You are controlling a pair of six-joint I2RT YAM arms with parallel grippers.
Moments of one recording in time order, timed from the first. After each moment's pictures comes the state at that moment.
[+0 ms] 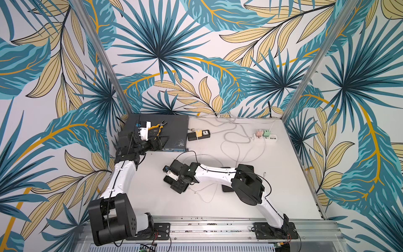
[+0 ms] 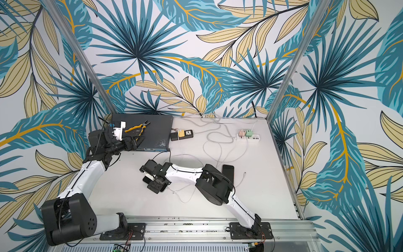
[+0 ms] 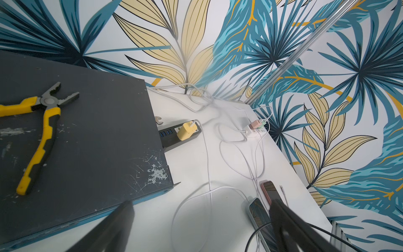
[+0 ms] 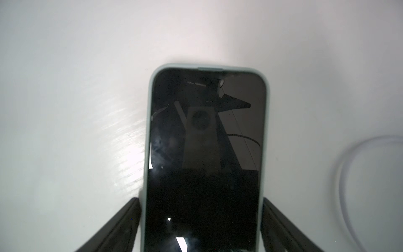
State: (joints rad) left arm 0.25 1.31 0.89 -0.01 0.92 -0.25; right arm 1.25 2.30 1.79 -0.59 0.03 -0.01
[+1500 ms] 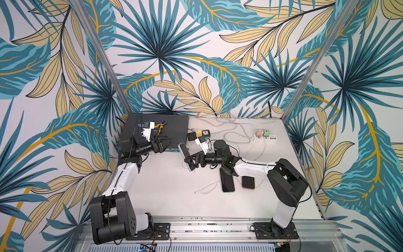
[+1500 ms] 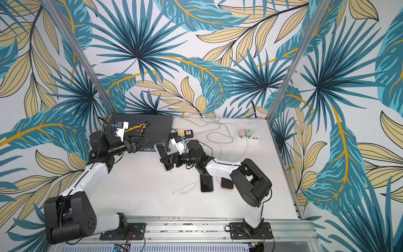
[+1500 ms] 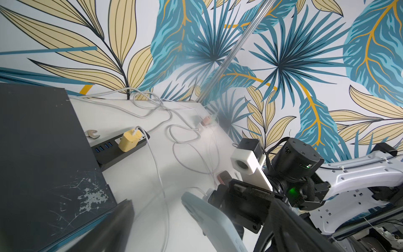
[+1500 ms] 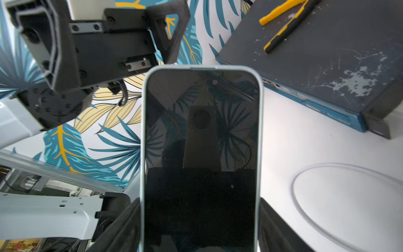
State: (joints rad) left arm 0.21 1.33 0.82 0.30 1.21 -0.44; right arm 0.89 1.82 1.05 0.54 -0.63 0.65
